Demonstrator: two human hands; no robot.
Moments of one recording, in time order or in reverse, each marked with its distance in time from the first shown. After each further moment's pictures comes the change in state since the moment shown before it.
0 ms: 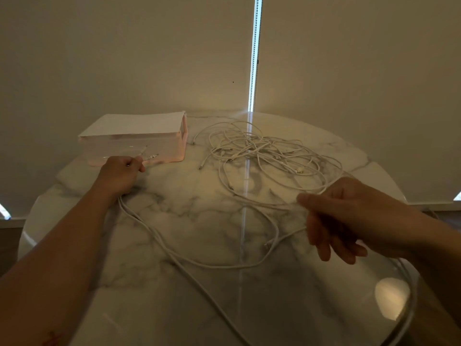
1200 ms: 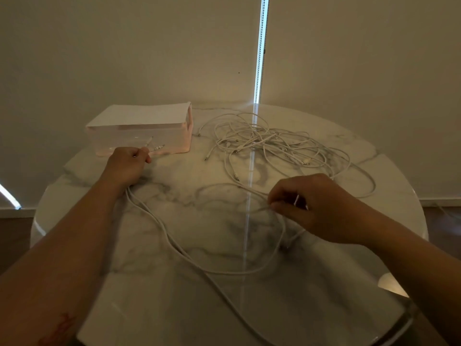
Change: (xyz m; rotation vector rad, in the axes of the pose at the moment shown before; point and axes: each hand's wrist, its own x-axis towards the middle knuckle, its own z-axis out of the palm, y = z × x) left_hand -0.008 0.001 -0.001 0.016 0.006 0.018; right_hand 0.049 0.030 0.021 -0.644 0.218 -0.520
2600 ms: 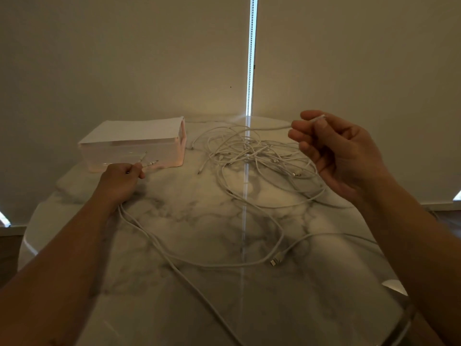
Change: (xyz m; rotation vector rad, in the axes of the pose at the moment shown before) left_hand 0.003 -0.004 0.001 0.001 -0.003 -0.007; right_hand 0.034 0.020 -0.048 1.276 0.626 0.141
